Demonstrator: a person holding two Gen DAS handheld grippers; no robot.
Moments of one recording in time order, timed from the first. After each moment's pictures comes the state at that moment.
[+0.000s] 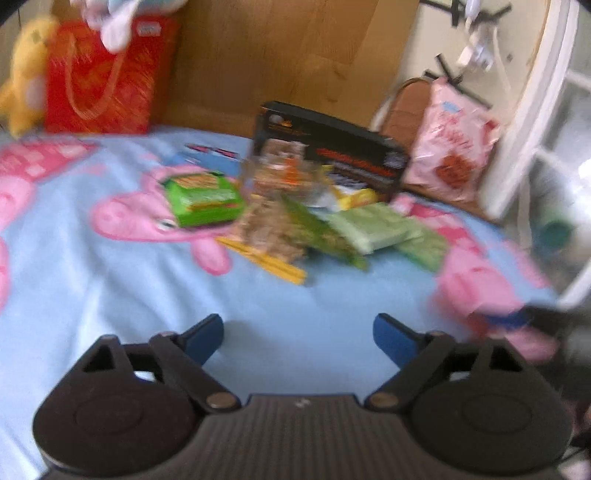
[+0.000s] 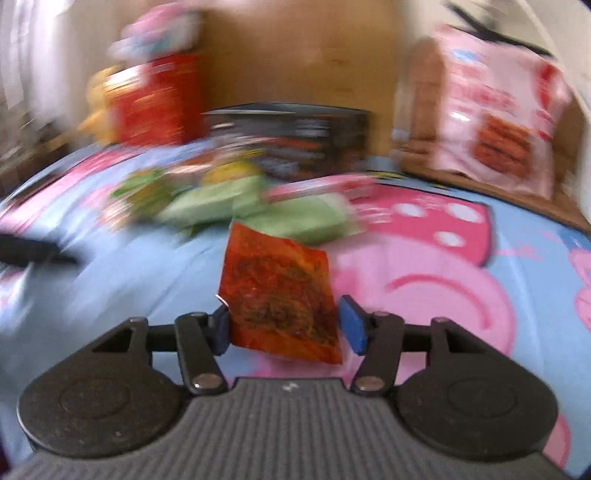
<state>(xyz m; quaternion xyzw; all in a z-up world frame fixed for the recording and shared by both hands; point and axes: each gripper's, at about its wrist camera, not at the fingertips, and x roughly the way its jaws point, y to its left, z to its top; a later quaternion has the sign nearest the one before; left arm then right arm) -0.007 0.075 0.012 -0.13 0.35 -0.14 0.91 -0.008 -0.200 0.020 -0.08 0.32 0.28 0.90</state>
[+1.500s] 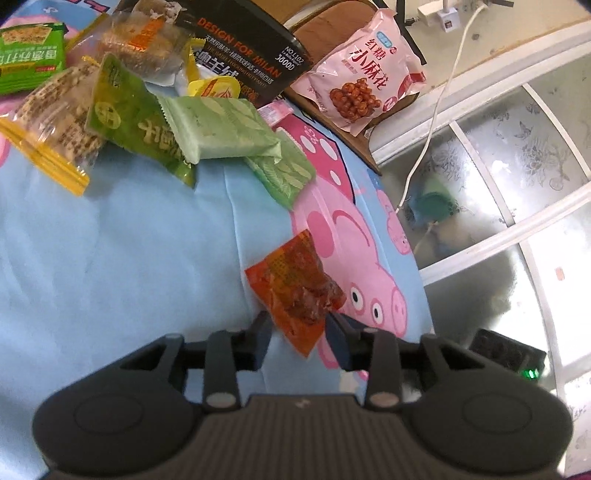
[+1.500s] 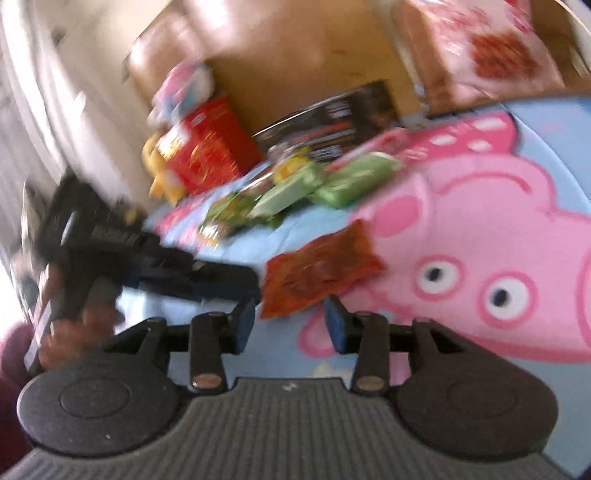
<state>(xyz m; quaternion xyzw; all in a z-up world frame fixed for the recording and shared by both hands) 0.042 0.019 -0.016 -0.27 0.48 -0.33 0.76 -0.028 -0.242 -0.008 0.23 0.34 0.28 0.87</state>
